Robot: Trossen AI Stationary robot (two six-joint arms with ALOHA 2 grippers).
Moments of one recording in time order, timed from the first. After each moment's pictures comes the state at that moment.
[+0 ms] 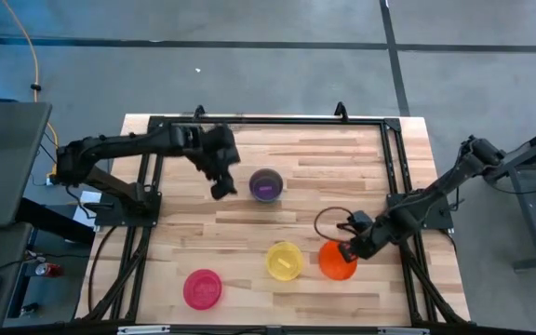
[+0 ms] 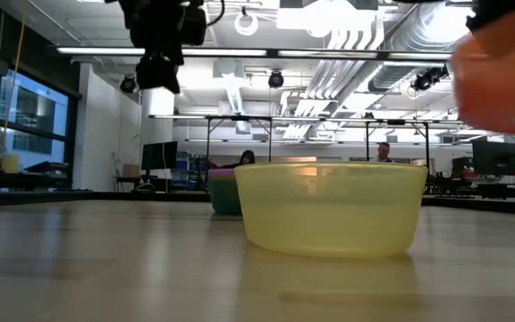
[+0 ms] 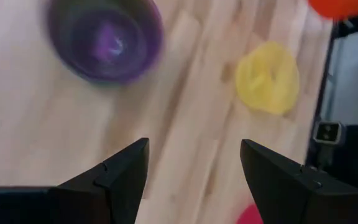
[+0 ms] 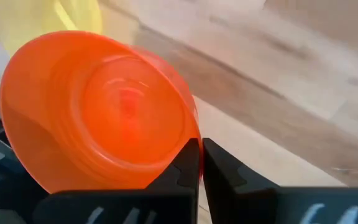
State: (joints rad) left arm 0.36 1.38 1.18 -0.89 0.37 -0.27; right arm 0.60 1.23 0.88 -0.83 0.00 1.72
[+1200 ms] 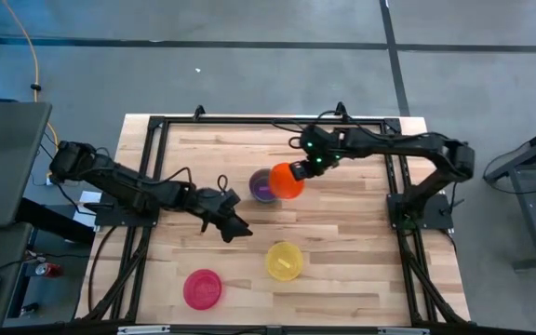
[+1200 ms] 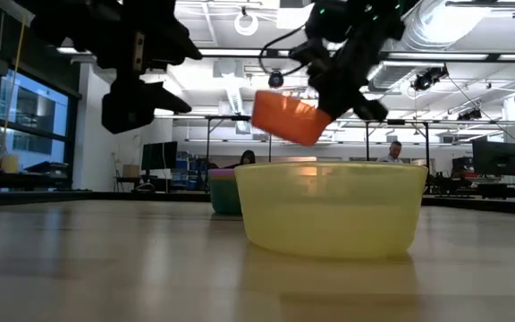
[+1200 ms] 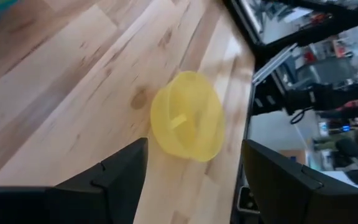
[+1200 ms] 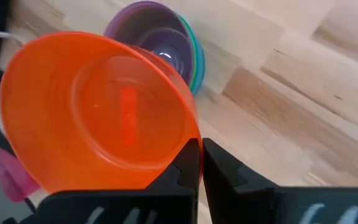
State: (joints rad) left arm -0.10 1.34 0.62 0.16 0.07 -0.99; right arm -0.31 1.57 1.19 -0.68 -0.22 0.81
